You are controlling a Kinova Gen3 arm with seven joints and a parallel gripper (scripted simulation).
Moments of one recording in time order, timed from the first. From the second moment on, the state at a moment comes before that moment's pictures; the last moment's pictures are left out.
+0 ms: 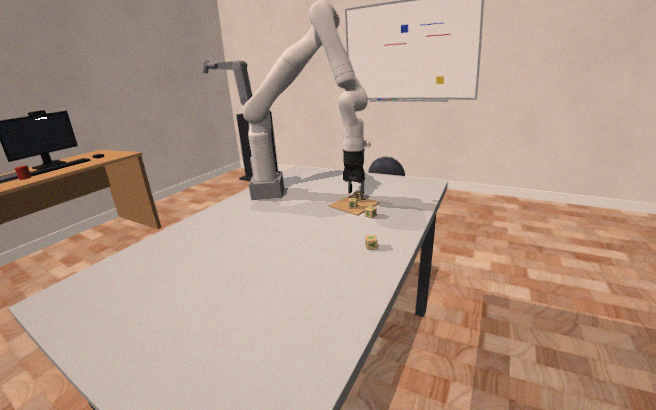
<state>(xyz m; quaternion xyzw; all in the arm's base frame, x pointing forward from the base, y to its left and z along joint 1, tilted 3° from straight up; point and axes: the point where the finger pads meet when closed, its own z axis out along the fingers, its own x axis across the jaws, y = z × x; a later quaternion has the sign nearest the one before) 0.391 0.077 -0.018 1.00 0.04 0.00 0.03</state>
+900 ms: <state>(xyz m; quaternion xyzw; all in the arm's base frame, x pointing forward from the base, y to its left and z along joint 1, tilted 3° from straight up) 0.394 0.086 0.047 1.00 0.05 0.01 0.02</state>
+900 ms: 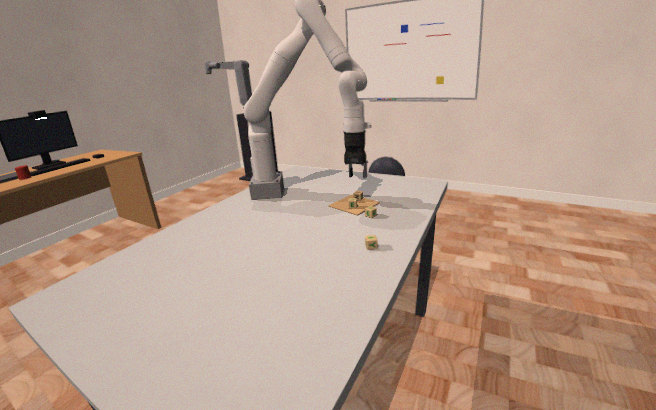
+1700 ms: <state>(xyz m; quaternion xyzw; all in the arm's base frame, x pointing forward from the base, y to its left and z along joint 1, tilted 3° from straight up) 0.396 0.066 0.048 0.99 0.14 0.01 0.03</state>
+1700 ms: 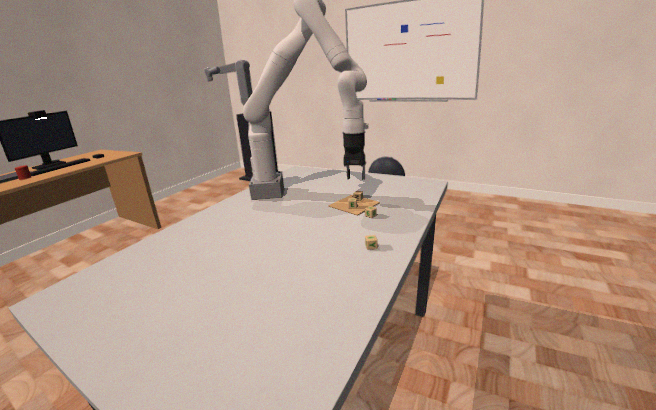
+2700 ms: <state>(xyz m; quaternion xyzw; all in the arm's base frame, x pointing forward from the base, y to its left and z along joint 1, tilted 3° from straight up) 0.405 0.011 0.051 0.98 0.21 0.01 0.03</state>
